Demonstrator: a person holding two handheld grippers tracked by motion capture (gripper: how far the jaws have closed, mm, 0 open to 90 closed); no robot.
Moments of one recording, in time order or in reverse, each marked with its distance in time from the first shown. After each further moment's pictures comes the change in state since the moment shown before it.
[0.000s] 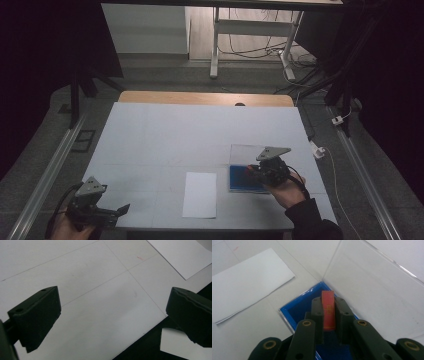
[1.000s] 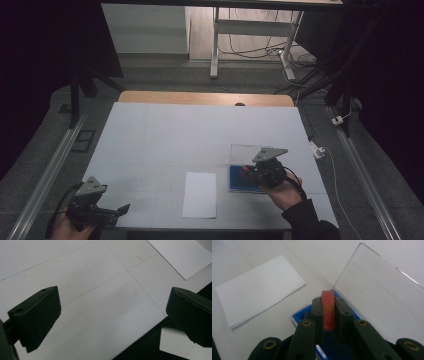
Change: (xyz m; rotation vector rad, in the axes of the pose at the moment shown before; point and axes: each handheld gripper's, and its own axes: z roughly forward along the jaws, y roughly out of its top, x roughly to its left) left arm 0.001 0.000 0.000 0.002 -0.003 -0.003; right arm 0.011 0.007 -0.001 -0.022 0.018 -0.011
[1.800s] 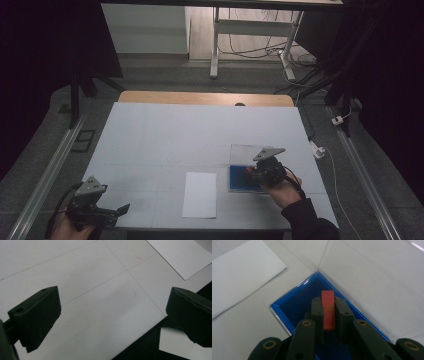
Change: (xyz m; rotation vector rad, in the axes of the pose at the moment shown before) left arm 0.000 0.000 0.000 0.000 -0.006 -0.001; right arm -0.014 -0.014 0.020 0.098 -0.044 0.051
